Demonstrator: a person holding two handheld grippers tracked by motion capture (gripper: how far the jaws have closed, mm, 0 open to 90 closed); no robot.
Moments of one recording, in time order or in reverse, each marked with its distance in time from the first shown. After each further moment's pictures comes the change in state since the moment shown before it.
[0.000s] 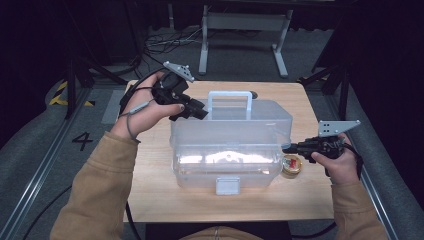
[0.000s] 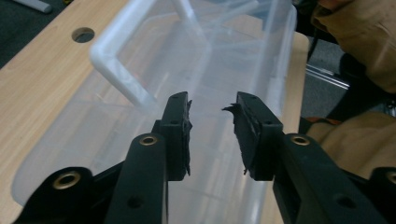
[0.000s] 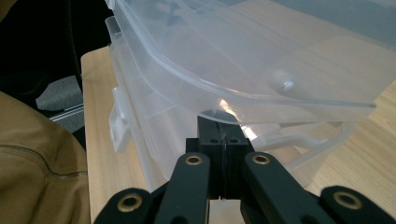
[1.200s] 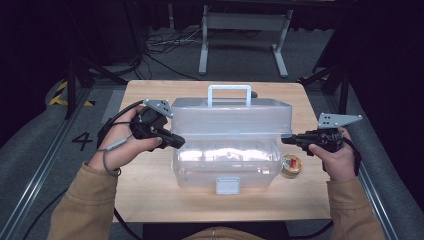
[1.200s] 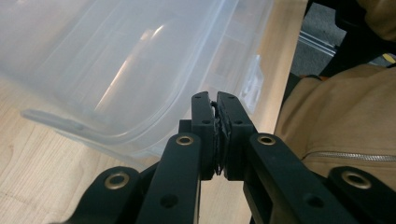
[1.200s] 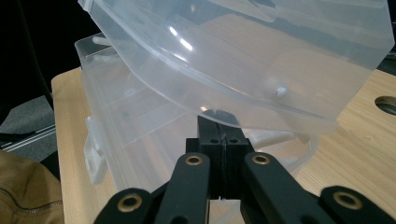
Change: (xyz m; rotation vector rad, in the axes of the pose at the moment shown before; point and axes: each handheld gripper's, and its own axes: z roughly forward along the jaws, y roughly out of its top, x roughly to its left) left arm -0.022 -0.074 -0.001 0.087 0.006 -0.062; right arm 0.000 0.015 0.001 -0.041 -0.107 0.042
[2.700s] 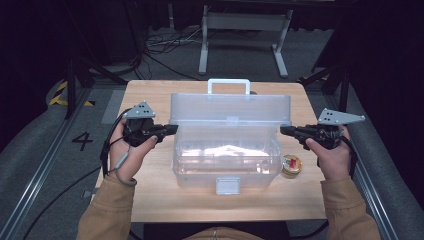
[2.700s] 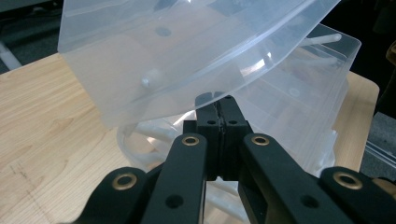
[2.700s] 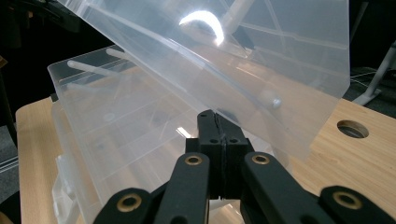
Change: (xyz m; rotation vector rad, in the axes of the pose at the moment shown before) left arm 0.018 -0.041 0.020 -0.379 0.240 -0.157; right arm 0.004 0.011 0.004 -0.108 -0.118 -0.005
